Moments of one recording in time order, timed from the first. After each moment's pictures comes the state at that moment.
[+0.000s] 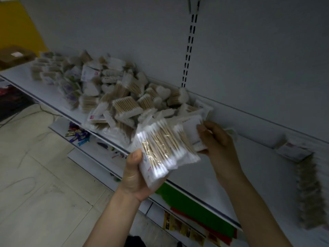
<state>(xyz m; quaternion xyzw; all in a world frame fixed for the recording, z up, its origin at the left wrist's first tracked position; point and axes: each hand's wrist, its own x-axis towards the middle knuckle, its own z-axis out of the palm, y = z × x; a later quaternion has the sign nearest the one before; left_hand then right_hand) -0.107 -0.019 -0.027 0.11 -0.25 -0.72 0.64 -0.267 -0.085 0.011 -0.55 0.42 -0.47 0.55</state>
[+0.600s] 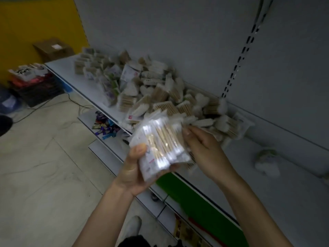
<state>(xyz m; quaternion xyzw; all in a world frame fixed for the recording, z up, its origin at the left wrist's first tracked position) -0.017 0.006 -0.013 0.21 -0.23 -0.66 0.68 -0.158 -0.078 0.022 -0.72 0.36 -0.30 0.51</state>
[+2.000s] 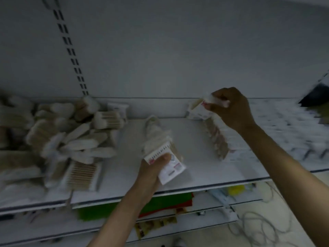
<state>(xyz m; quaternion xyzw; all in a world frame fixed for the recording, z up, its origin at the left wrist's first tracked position) -0.212 -0.061 -0.062 0.29 -0.22 -0.85 0.38 -0.448 -0.088 0.045 -0.58 0.72 -0.38 0.02</state>
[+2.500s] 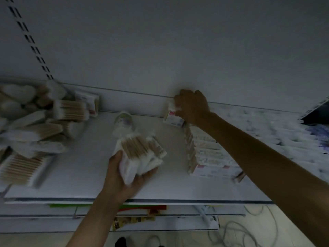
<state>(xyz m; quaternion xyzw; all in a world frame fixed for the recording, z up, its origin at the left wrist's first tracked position) -0.272 -0.065 -0.107 0.24 -0.14 -0.83 0.48 -0.510 -0.186 0.003 -0.76 0.63 0.03 -0.11</state>
